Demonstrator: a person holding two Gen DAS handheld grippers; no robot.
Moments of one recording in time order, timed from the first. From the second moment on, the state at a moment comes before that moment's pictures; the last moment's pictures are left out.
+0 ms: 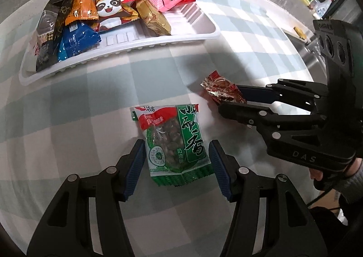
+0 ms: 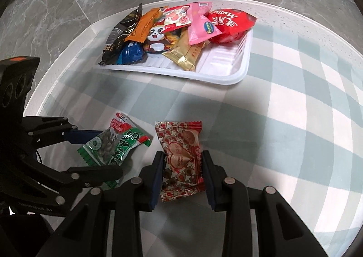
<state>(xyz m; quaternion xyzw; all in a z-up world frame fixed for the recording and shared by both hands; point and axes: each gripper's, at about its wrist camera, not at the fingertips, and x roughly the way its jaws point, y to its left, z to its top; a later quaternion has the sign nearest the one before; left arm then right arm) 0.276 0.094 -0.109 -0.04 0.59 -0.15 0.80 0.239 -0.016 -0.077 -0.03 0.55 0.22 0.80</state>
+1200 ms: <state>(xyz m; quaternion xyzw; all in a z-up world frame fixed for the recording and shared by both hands) 0.271 0.085 -0.110 -0.01 0.55 -0.14 0.82 0.239 -0.021 -0.072 -0.01 0.55 0.22 0.80</state>
